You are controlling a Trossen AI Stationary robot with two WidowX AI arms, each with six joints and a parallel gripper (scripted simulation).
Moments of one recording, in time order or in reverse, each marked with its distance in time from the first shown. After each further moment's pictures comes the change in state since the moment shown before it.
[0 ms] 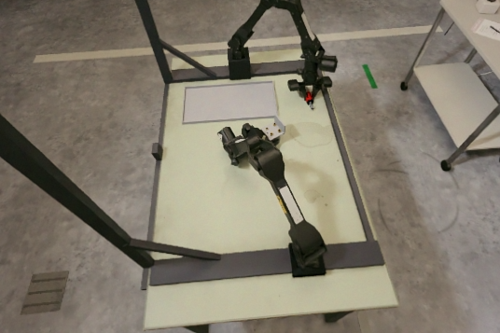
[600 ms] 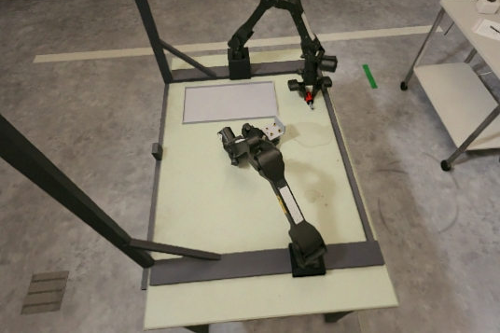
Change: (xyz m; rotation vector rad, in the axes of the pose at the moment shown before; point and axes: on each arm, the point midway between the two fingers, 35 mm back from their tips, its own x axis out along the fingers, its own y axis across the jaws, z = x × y) left arm 0.000 0.000 0.000 0.000 0.000 0.000; right arm 0.000 0.000 0.000 0.000 0.000 0.000
